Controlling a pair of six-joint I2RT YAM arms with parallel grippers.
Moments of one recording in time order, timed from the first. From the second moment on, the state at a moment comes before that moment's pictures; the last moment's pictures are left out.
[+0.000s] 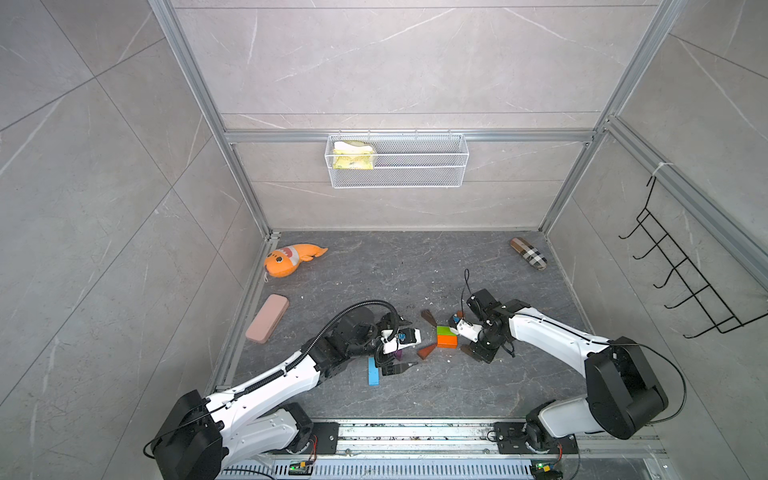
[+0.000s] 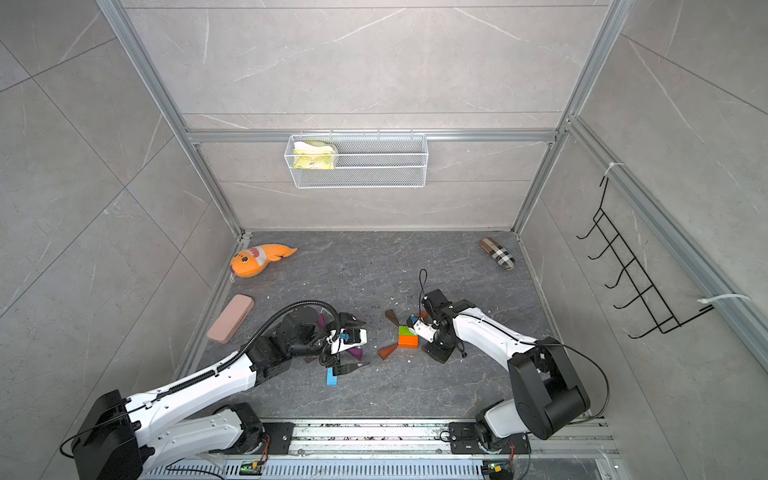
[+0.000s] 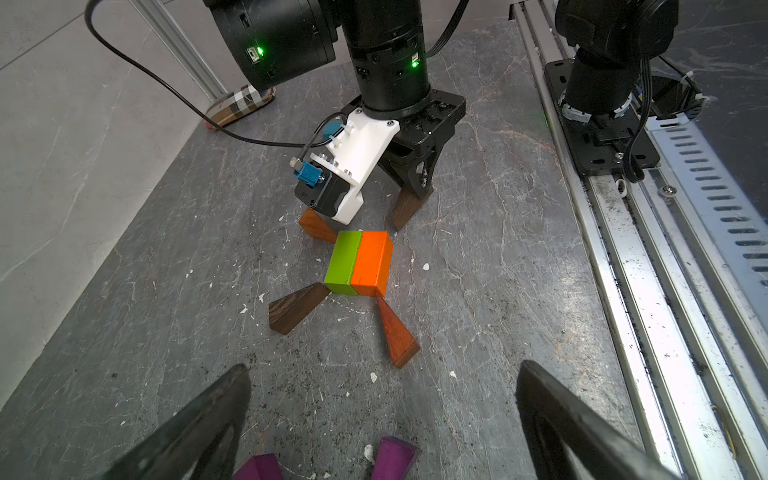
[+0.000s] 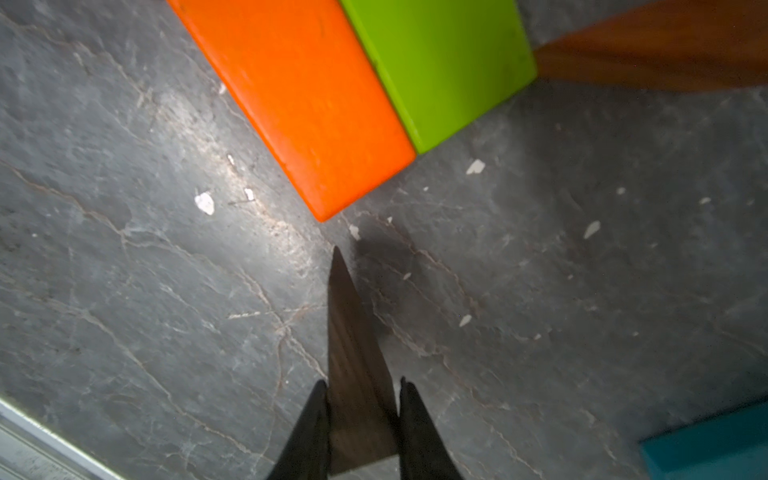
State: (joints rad) left arm -0.82 1.07 0.62 -0.08 0.46 0.59; right arm 0.45 1.47 0.84 -0.86 -0.04 -0.49
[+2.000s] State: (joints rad) left arm -0.82 1.11 0.66 -0.17 0.51 0.60; right arm 0.48 1.52 0.84 -0.80 -0.01 -0.46
